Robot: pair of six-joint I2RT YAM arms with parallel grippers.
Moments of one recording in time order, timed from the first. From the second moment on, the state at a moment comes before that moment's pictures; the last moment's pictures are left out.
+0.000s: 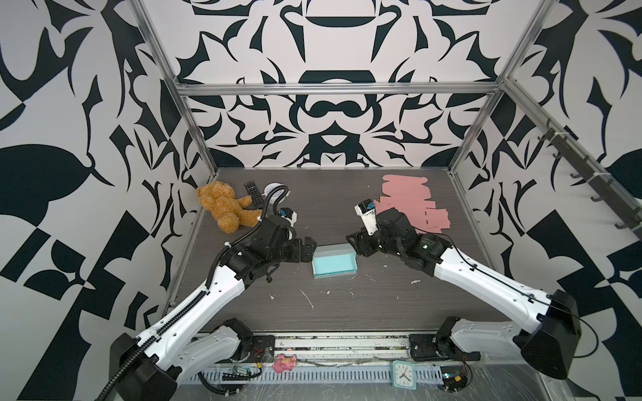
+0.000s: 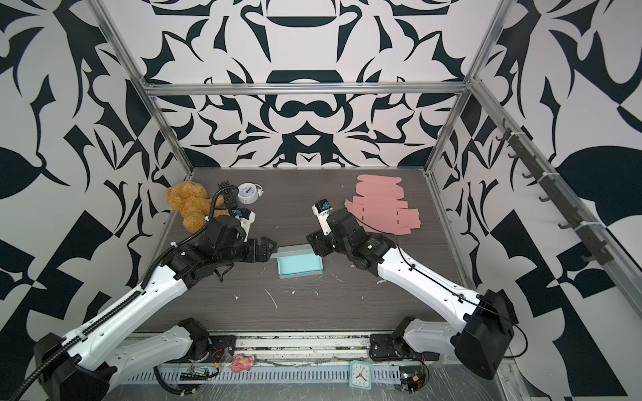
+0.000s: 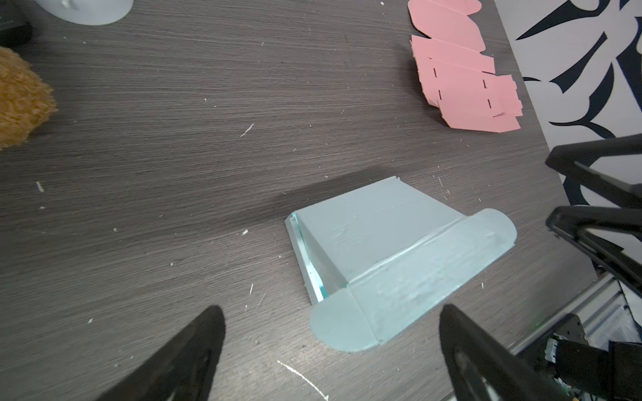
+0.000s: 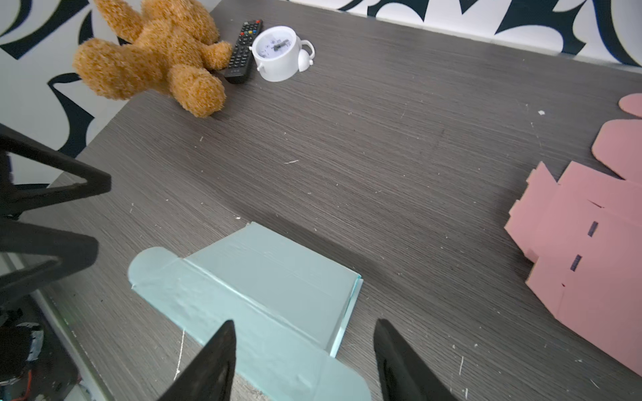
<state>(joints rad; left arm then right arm) -0.61 1.05 0.88 -0.60 0.08 -0.48 0.72 1.27 1.00 -0.41 -0.04 0.26</state>
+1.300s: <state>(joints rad) -0.54 1.30 0.81 -0.41 0.26 -0.44 0.65 1.43 0.96 -0.34 -0.17 0.24</state>
